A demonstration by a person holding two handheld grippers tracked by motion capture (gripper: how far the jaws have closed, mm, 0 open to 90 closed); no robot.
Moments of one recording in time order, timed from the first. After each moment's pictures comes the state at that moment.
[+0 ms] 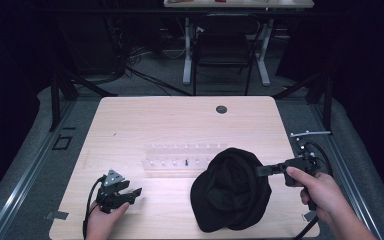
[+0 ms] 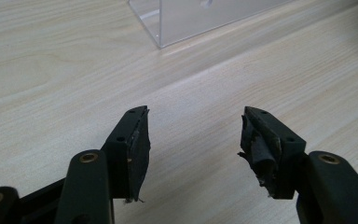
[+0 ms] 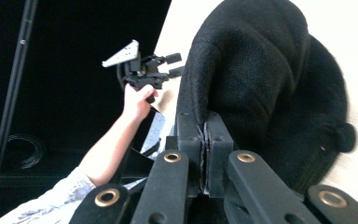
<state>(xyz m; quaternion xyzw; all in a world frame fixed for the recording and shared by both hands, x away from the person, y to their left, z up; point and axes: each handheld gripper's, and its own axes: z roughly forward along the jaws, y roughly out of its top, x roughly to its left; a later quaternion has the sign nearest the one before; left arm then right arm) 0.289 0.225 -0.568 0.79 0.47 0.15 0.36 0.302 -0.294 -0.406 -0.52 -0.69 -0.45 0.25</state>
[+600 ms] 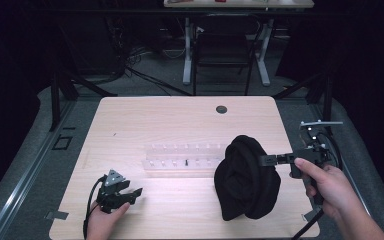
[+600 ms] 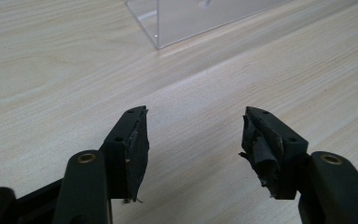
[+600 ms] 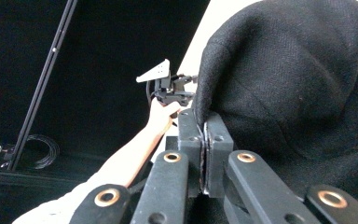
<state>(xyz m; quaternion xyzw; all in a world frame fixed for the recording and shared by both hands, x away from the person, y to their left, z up) 0.290 0.224 -0.568 0.80 0.46 0.15 0.36 0.298 -0.295 -0.368 -0.49 -0.68 -0.49 0.23</state>
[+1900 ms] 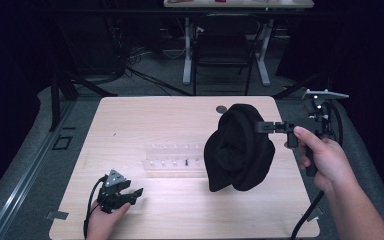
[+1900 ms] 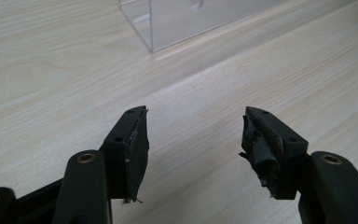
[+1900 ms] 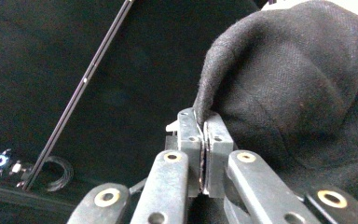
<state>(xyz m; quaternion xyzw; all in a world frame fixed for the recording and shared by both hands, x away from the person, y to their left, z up) 0.289 0.222 -0.567 0.80 0.45 0.16 0.36 0.329 -0.282 -0.318 -0.46 -0.65 -0.57 0.21</state>
